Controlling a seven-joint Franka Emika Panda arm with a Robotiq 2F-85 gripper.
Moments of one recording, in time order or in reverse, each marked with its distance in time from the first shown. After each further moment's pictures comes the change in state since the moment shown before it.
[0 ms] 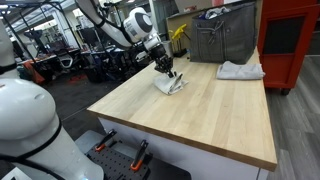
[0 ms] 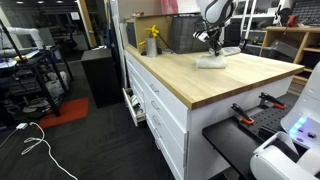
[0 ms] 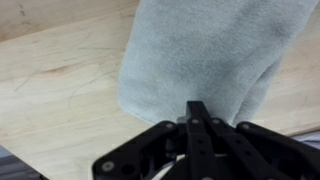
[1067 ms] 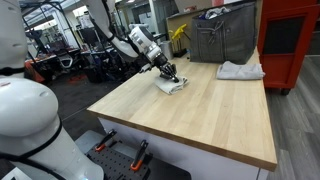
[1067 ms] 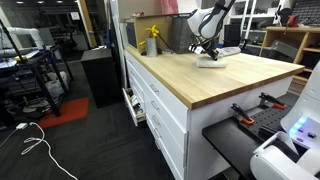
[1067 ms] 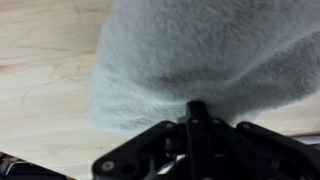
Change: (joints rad) arm 0.066 0.201 -0.006 0.132 -0.266 -0.093 0.168
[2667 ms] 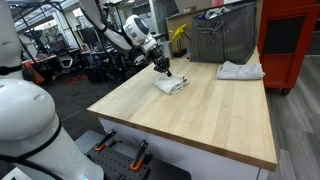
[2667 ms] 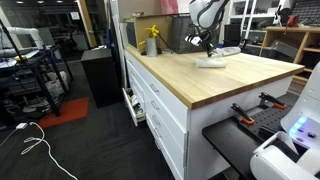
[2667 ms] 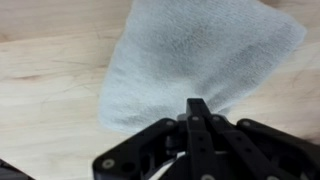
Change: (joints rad) arm -0.080 -0.114 0.103 -0.038 0.149 0.061 -0.143
